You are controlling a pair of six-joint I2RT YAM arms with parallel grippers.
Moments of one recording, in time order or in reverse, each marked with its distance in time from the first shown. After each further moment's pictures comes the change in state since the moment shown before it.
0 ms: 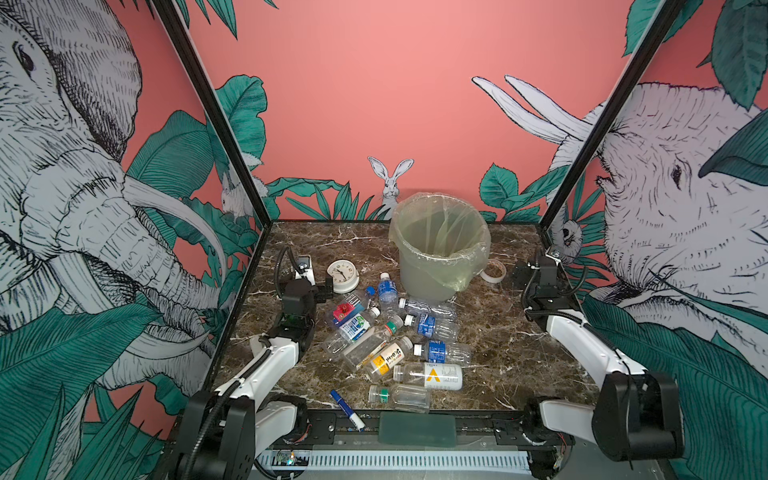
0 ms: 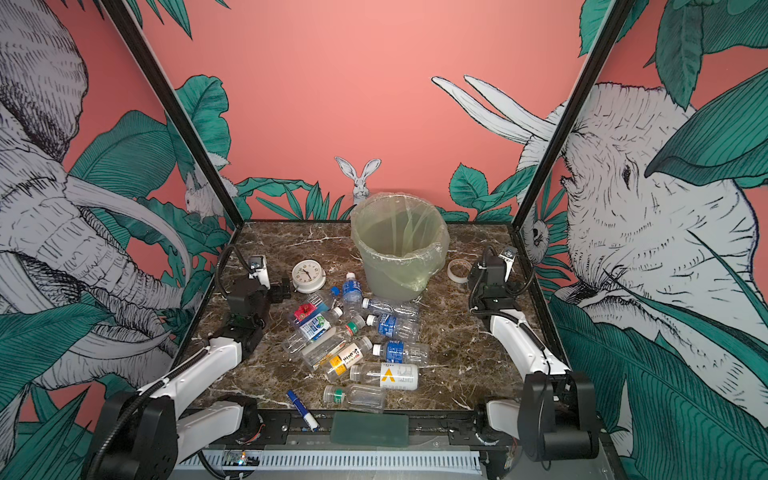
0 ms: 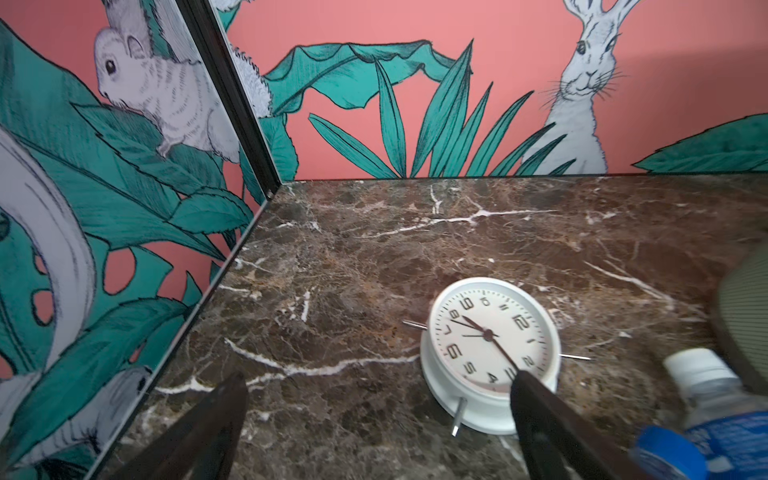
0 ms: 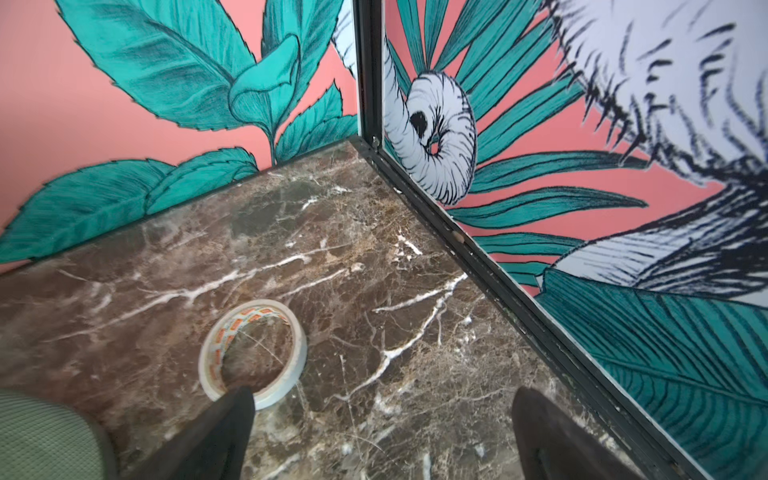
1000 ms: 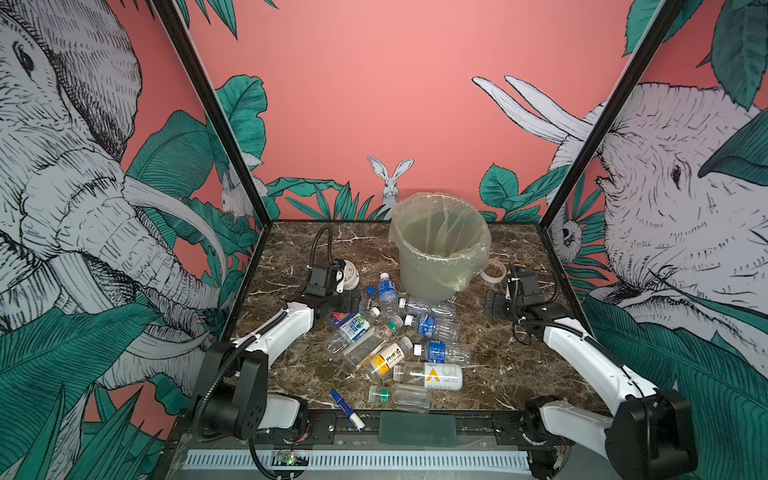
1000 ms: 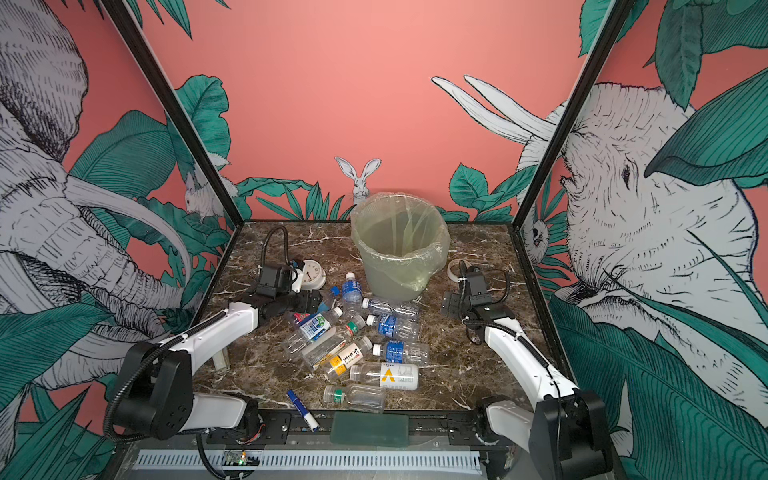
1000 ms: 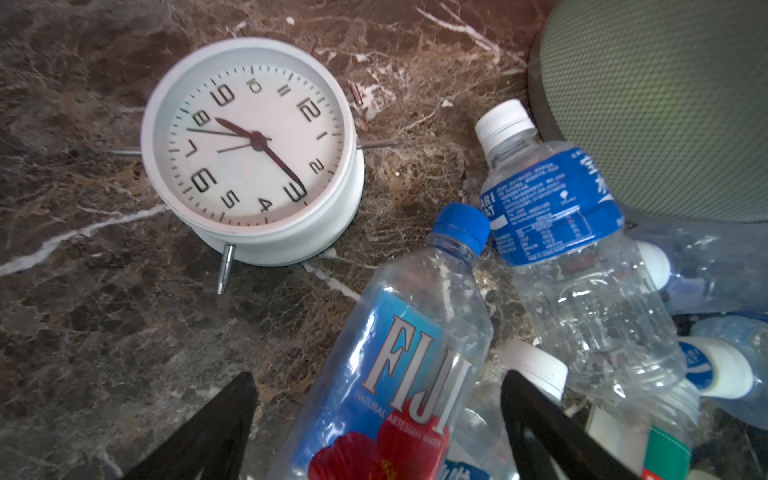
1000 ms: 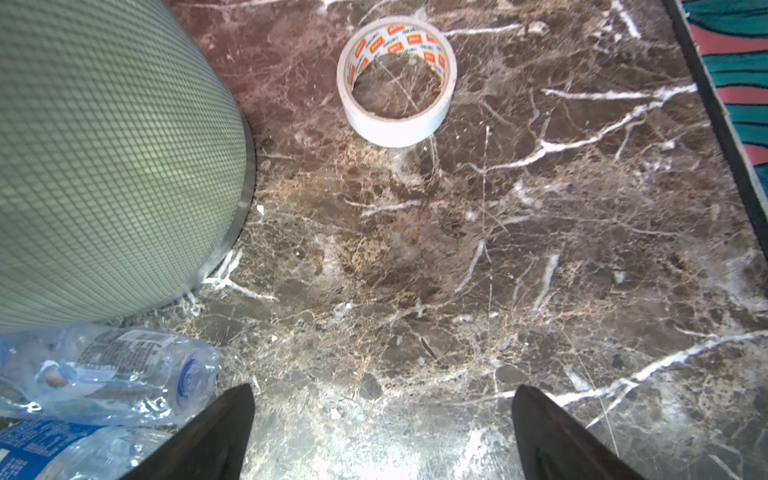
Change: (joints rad) left arm -0.100 0.296 0.281 -0.574 0.407 -0.070; right arm 0.163 -0.070 -0.023 -0.393 -0.330 -0.026
